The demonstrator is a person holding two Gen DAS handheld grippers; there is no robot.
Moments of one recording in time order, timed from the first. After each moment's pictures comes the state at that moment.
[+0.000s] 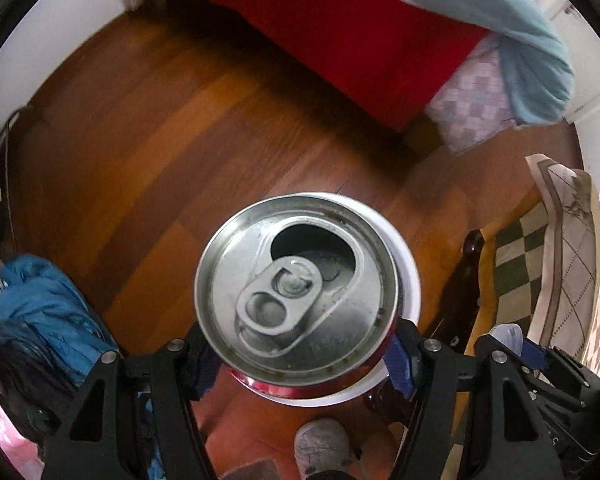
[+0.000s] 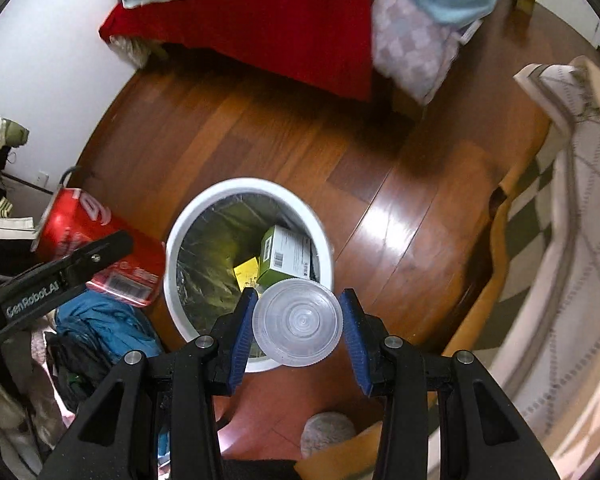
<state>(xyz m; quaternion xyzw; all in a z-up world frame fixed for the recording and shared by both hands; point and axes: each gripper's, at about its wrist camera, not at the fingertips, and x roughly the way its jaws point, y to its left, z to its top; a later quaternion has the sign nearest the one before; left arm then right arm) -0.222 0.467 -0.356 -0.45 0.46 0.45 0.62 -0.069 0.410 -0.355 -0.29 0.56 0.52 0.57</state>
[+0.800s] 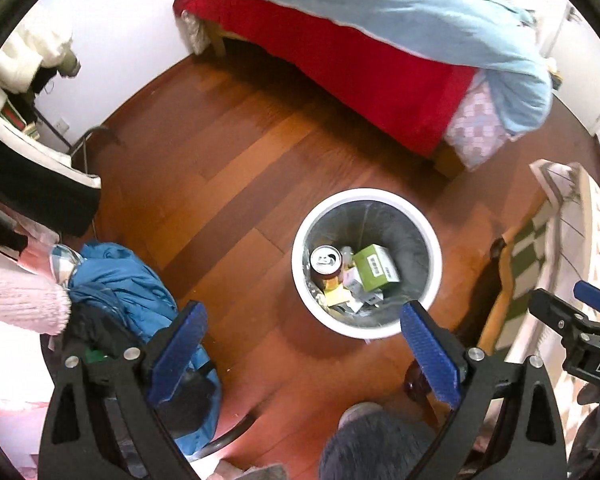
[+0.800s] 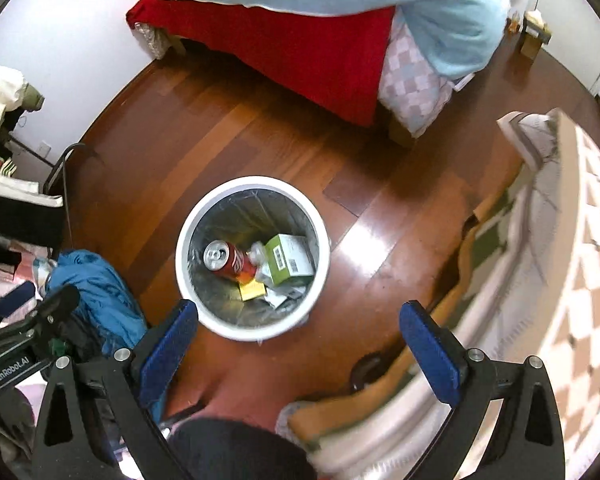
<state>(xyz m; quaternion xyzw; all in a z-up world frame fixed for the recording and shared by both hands) -0.281 0.341 -0.235 -0.36 0.44 0.55 0.61 -0.102 0.354 -0.269 -0.34 0.49 0.54 0.59</state>
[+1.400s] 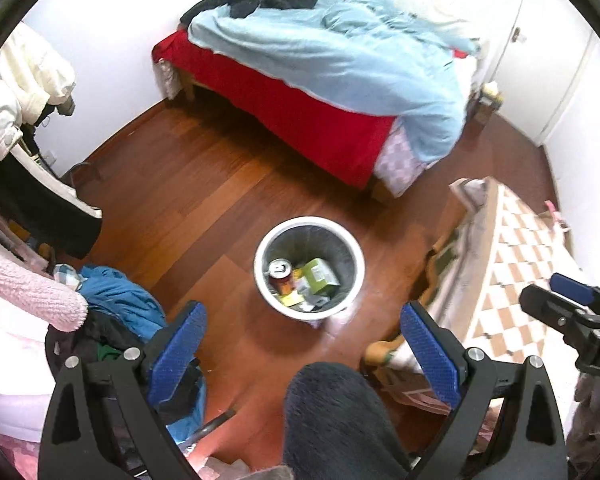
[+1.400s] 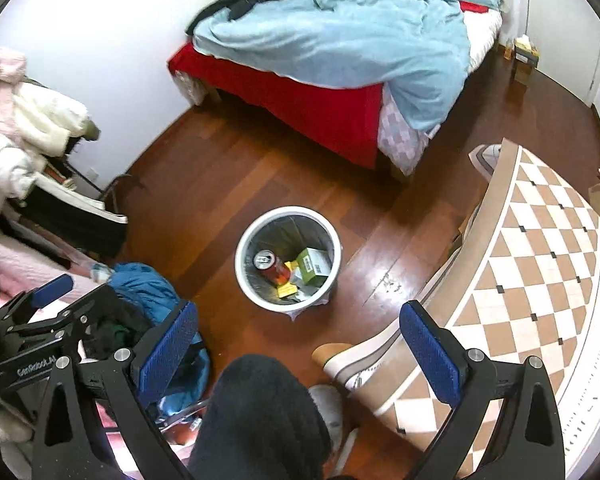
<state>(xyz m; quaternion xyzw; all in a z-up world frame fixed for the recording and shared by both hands) -0.279 0.245 -0.102 -0.34 0.38 0.51 0.70 -0.098 0.219 -0.090 -0.26 0.46 0.60 0.60</state>
